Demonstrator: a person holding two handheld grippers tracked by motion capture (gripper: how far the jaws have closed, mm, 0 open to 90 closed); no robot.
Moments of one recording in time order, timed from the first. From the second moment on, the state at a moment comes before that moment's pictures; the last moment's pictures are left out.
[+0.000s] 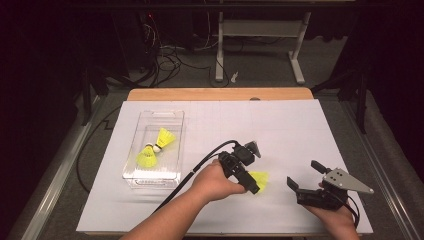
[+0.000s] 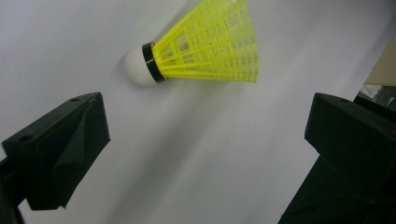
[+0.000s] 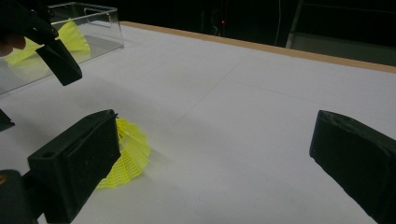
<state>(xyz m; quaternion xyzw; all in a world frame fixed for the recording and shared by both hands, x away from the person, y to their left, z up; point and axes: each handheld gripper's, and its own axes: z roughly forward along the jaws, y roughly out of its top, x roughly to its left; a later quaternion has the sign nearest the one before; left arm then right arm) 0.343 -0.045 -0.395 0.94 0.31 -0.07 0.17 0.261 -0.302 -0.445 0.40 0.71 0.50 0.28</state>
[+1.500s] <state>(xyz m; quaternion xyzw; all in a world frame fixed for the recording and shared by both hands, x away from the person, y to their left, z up) 0.352 -0.067 -0.400 0.93 0.33 -0.04 0.17 0.260 -0.301 -0.444 0.40 0.71 0.51 0.28</state>
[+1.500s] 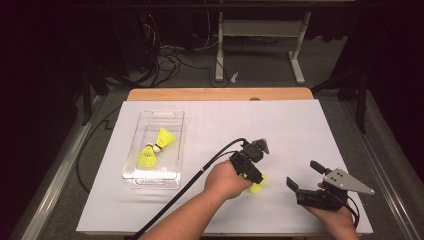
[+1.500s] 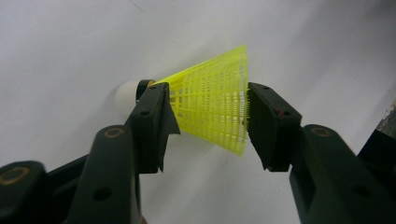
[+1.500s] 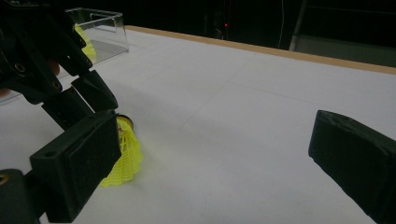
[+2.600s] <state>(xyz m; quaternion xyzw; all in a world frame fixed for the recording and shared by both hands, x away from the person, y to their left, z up) 0.357 -0.045 -0.387 0.93 0.33 -0.03 0.17 0.260 -0.300 -0.444 0.40 0.71 0.51 0.28</state>
